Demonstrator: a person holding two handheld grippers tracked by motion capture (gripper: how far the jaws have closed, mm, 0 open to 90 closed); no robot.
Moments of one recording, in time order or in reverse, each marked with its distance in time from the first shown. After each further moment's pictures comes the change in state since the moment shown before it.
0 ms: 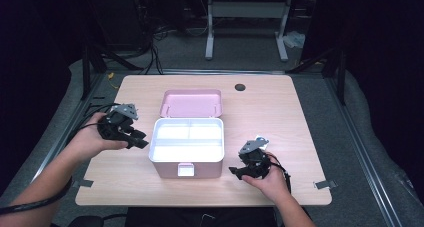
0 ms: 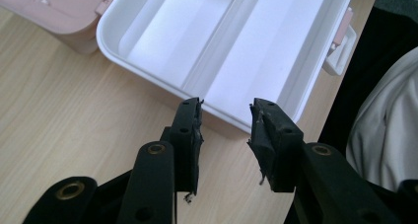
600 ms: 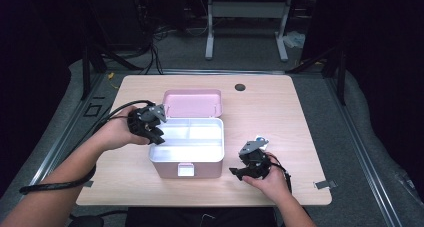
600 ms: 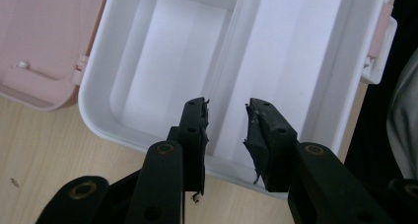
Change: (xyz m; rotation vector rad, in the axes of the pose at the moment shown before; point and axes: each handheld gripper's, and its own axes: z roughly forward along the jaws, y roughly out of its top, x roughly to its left) left arm -0.005 0.055 0.036 0.169 0.024 0.202; right arm -0.001 -0.002 0.001 0.006 0.009 -0.010
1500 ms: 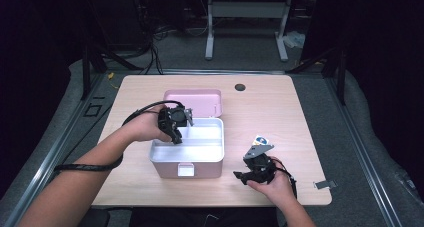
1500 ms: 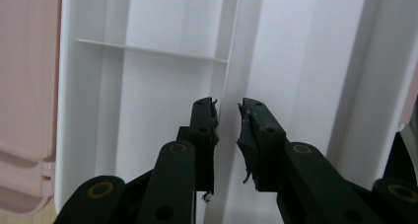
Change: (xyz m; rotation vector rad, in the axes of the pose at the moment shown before) left arm 0.003 0.057 0.042 0.165 -0.075 0.128; right arm 0.004 -0.014 -0.012 0.002 -0.013 0.013
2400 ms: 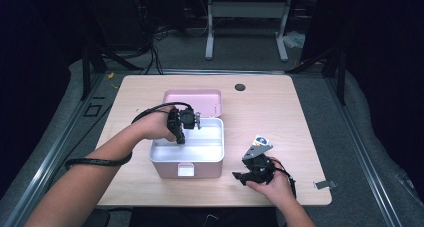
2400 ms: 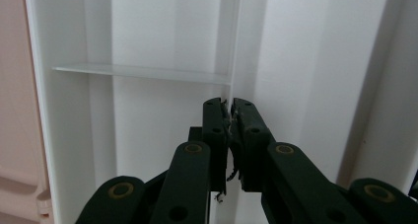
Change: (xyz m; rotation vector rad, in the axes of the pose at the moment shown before) left arm 0.003 0.020 0.014 0.105 -0.013 0.057; right arm 0.002 0.001 0.002 0.005 0.010 -0.011
